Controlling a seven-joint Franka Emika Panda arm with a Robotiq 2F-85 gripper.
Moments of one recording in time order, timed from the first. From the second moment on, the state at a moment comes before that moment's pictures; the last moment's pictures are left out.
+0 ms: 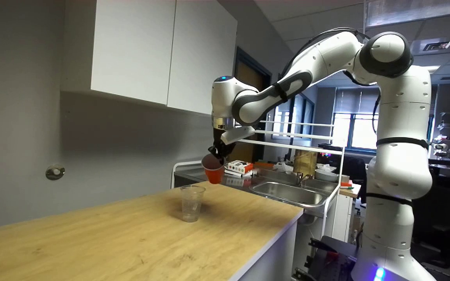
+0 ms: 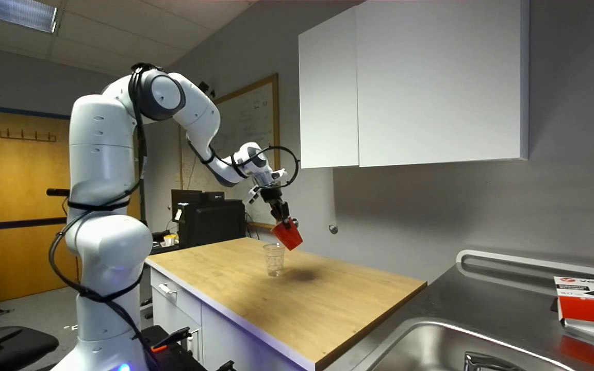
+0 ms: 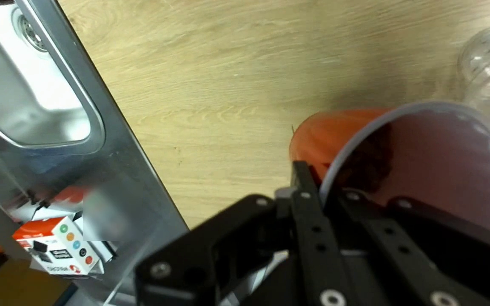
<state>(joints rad) 0.12 0.00 0.11 -2.10 -0.58 2.14 0.84</state>
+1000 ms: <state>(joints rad) 0.25 0.17 0.15 -2.02 -1.14 1.95 1.44</state>
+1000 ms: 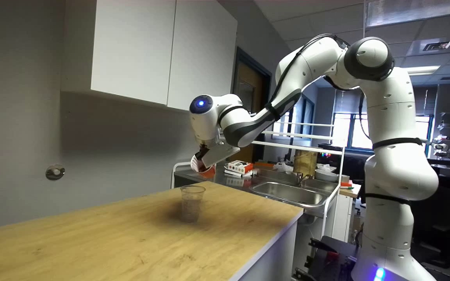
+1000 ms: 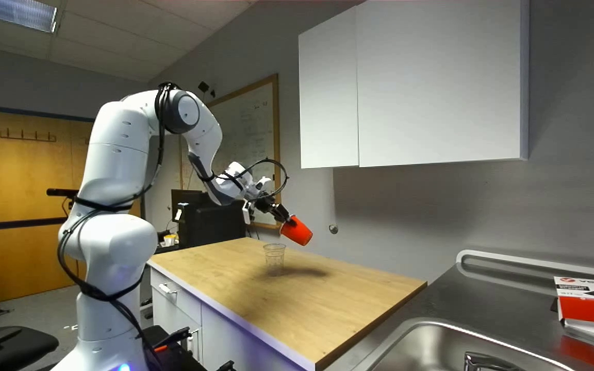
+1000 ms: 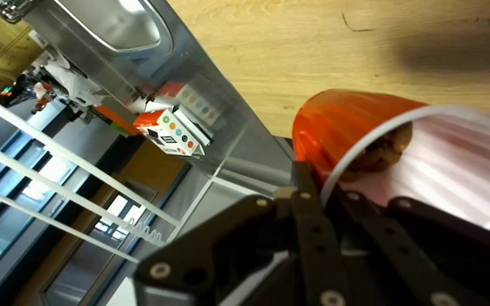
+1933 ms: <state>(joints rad) 0.38 0.33 0.23 -2.00 -1.42 1.58 1.63</state>
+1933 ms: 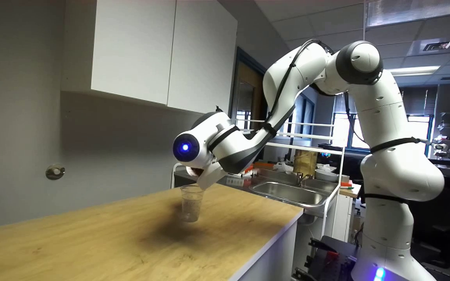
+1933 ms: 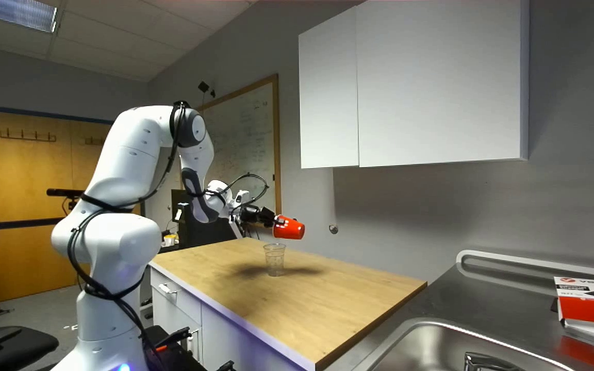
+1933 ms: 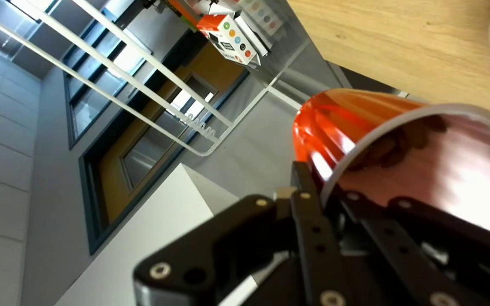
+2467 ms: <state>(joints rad) 0.41 0.39 0.26 -1.98 -1.49 1.46 1.65</state>
